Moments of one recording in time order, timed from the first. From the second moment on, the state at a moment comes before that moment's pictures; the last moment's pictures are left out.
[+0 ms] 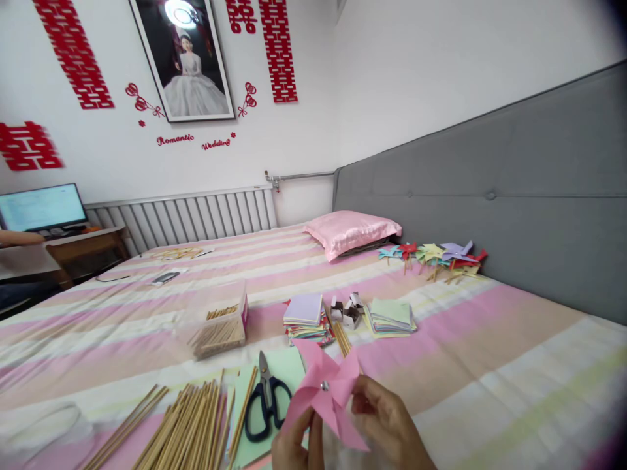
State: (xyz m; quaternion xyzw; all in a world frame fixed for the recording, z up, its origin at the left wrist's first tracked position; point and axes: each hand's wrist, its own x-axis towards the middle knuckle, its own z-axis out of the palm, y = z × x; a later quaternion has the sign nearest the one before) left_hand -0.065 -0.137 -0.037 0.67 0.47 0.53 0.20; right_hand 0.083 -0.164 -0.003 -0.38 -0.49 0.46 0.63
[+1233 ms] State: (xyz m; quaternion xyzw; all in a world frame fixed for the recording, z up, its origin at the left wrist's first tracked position) left_hand -0.069 -0.135 -0.035 0.79 0.41 0.45 0.04; right_hand 0.068 -0.168 -0.003 -0.29 -0.14 0.75 0.58
